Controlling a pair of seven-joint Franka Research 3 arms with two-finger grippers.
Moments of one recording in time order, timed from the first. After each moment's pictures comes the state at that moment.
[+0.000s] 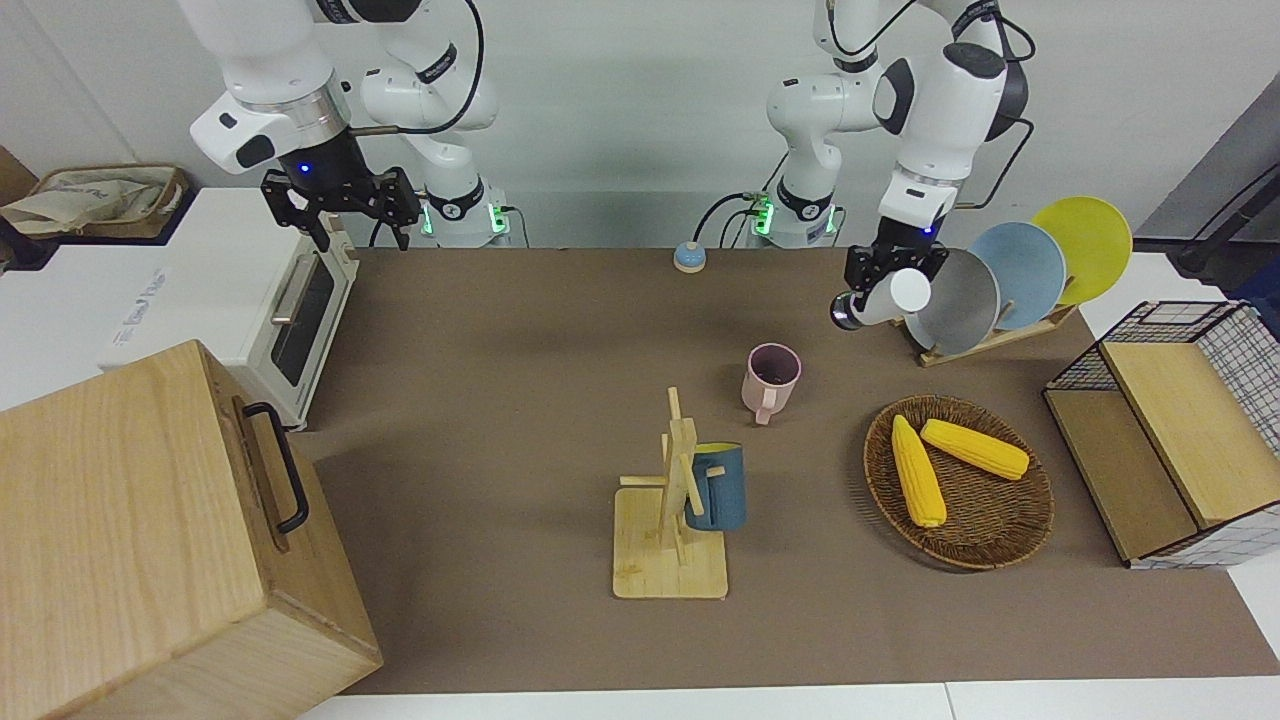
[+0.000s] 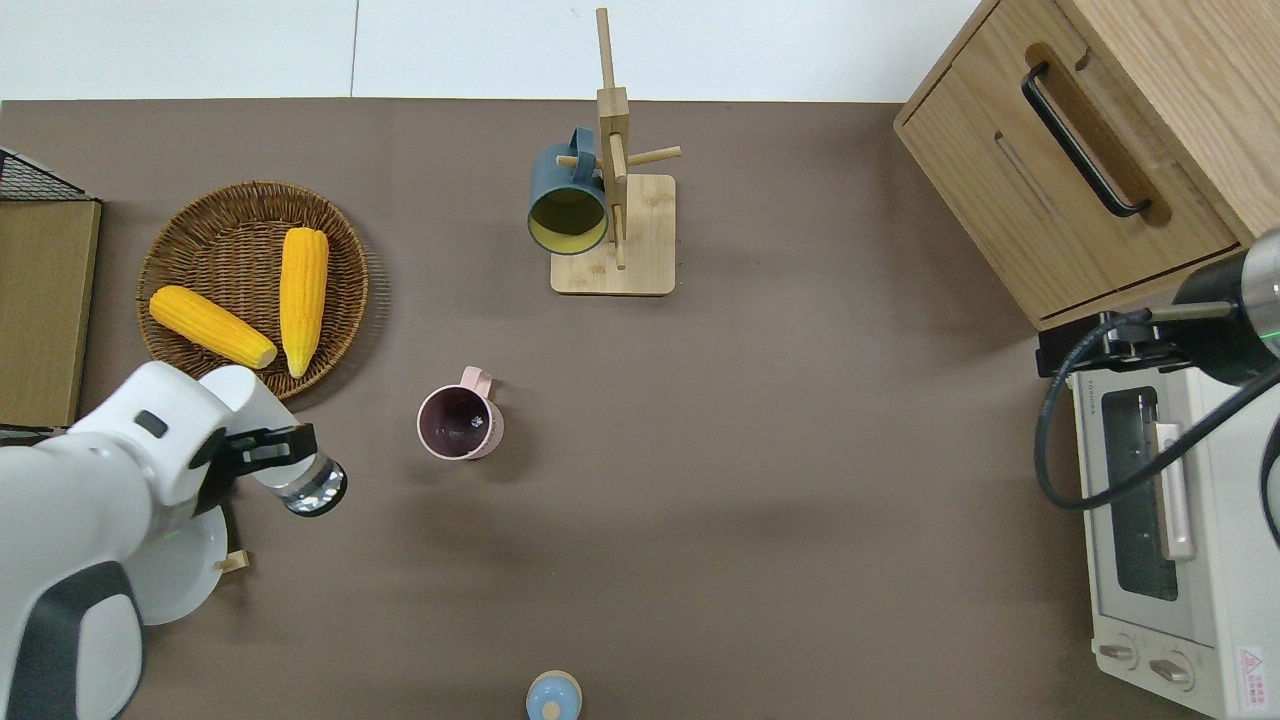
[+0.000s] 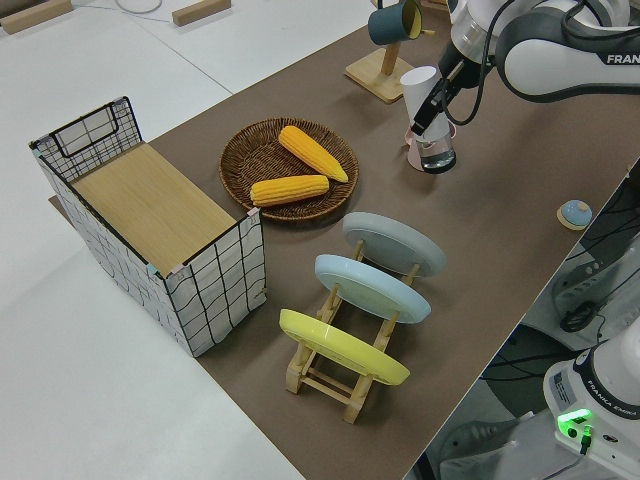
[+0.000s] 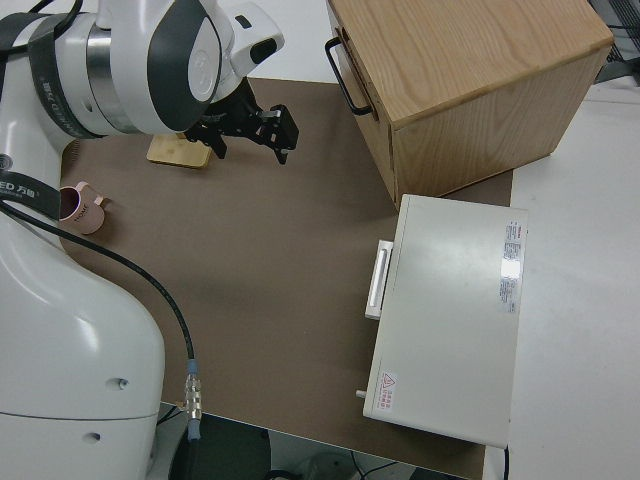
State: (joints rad) left arm 0.07 -0.33 -0.16 -2.29 -0.10 2.22 -0.14; right arm -0.10 0.05 0.18 -1.44 0.00 1.45 0.09
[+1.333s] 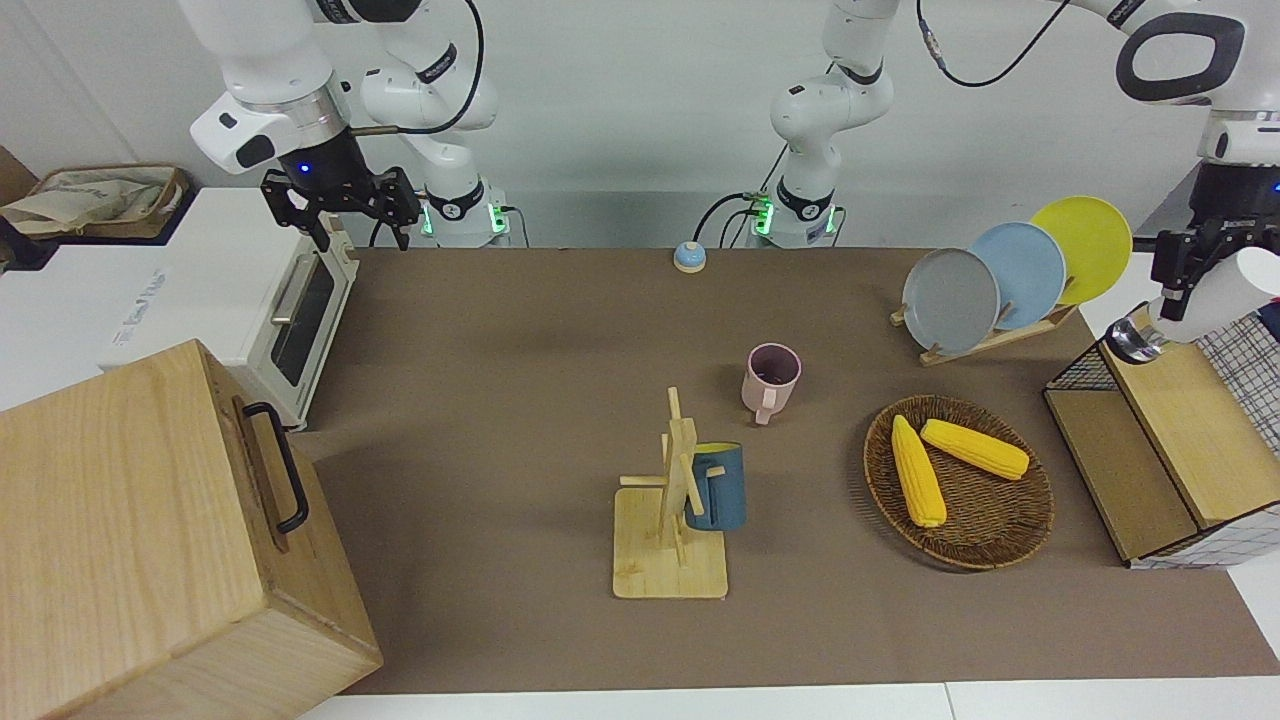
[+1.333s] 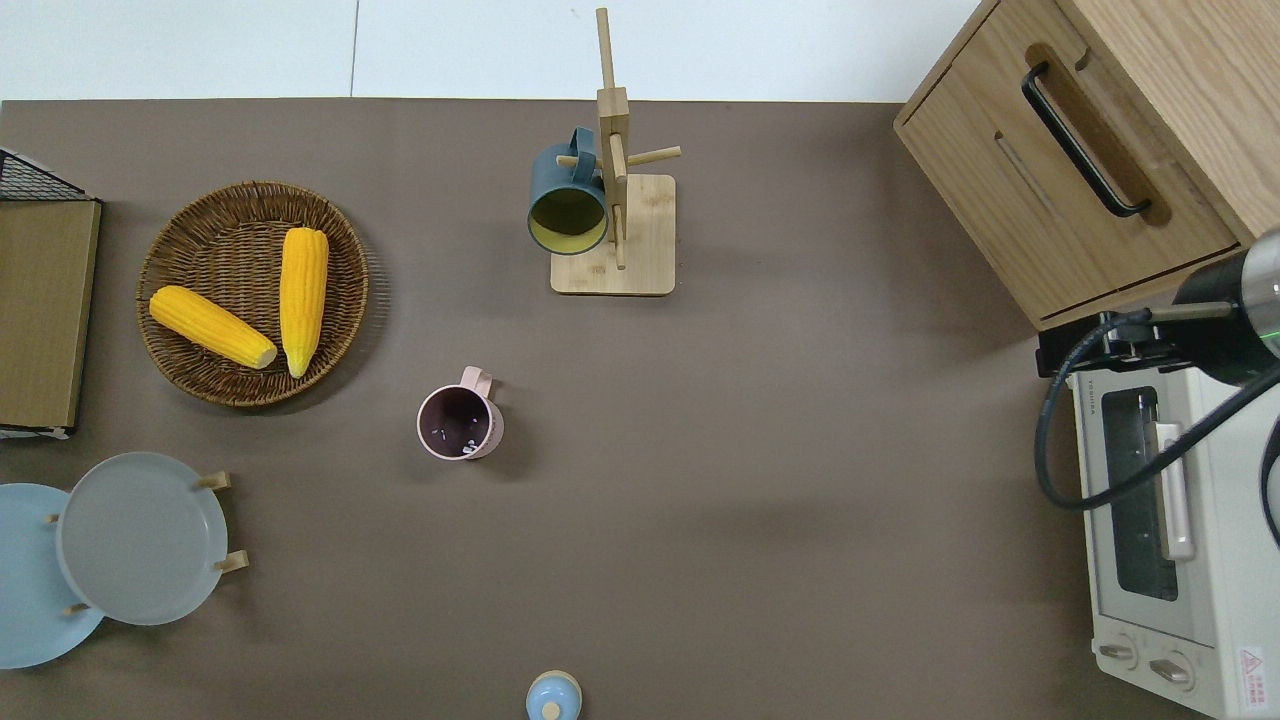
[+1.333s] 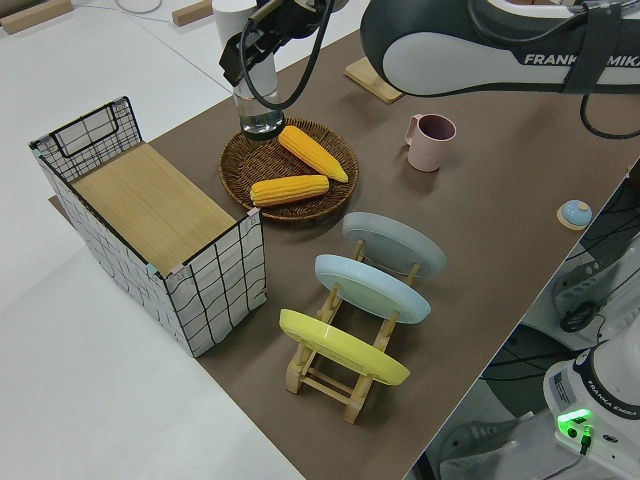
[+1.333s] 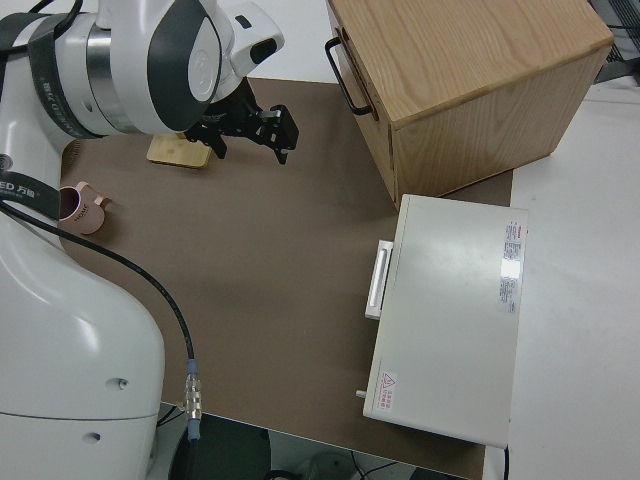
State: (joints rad) left arm 0.34 0.04 0.04 -1.67 -0.26 2.22 0.39; right arm -0.10 0.05 0.18 -1.44 0.00 1.45 0.09
